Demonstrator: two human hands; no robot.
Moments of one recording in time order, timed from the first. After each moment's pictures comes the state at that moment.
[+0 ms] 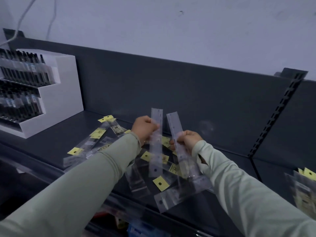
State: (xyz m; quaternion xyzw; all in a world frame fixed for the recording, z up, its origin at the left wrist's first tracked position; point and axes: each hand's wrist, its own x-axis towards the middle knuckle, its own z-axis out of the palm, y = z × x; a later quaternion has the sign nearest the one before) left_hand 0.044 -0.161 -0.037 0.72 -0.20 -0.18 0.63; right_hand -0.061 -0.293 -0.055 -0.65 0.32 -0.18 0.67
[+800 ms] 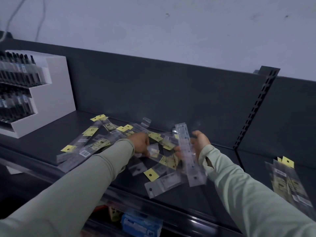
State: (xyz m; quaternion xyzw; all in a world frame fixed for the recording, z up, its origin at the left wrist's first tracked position) left_hand 0.022 -0.149 -0.052 0.89 -0.41 -0.16 0.13; right_hand -0.129 -0.301 -0.043 -0.61 0.42 -0.15 0.66
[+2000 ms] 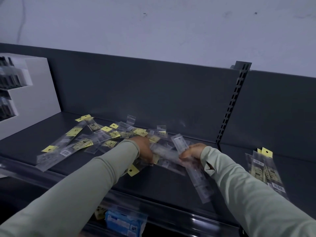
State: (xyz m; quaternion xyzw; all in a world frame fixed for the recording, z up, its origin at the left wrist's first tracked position) left_hand -0.050 -0.186 -0.039 0.89 -0.40 -0.19 0.04; right_hand -0.185 -0.351 -0.070 -0.74 0.43 -0.02 0.52
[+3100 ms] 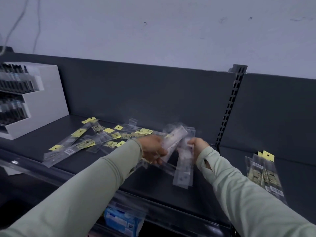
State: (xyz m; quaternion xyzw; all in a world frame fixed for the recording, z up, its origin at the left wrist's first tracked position) left_hand -0.083 -0.198 -0.031 0.76 -0.33 -0.41 0.37; right_hand -0.190 -0.350 -0.063 -0.54 0.42 -0.18 0.71
